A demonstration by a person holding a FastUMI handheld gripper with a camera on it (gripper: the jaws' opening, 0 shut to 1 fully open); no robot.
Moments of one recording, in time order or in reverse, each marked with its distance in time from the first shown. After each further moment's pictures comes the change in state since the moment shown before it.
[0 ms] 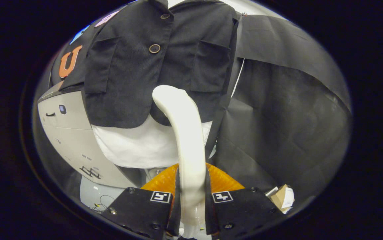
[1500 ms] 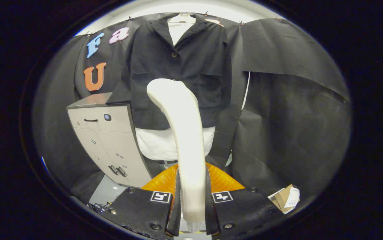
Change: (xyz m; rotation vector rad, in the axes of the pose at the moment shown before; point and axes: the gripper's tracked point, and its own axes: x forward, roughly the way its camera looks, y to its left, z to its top) arm -0.148 -0.024 -0.025 0.021 -0.156 0.226
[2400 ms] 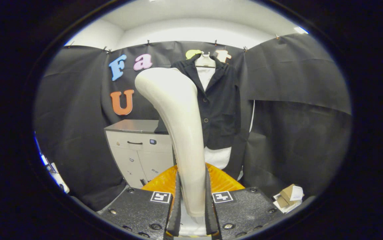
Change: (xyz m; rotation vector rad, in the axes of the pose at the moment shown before) arm -0.198 0.106 0.009 0.016 -0.207 0.108
